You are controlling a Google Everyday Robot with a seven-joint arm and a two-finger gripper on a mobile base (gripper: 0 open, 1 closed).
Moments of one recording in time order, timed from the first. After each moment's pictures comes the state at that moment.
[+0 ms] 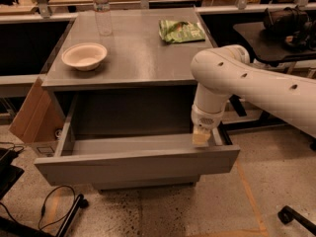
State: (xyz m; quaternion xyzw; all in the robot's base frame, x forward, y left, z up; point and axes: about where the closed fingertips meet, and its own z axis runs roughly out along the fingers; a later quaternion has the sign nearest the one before) arm 0.537 -0.133 0.710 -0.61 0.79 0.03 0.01
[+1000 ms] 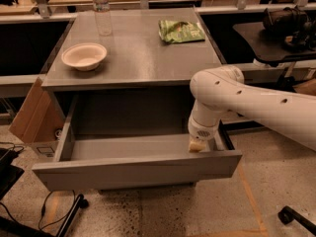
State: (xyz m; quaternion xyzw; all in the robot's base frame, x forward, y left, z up) arm 0.545 -0.126 0.658 -0.64 0.76 0.04 0.04
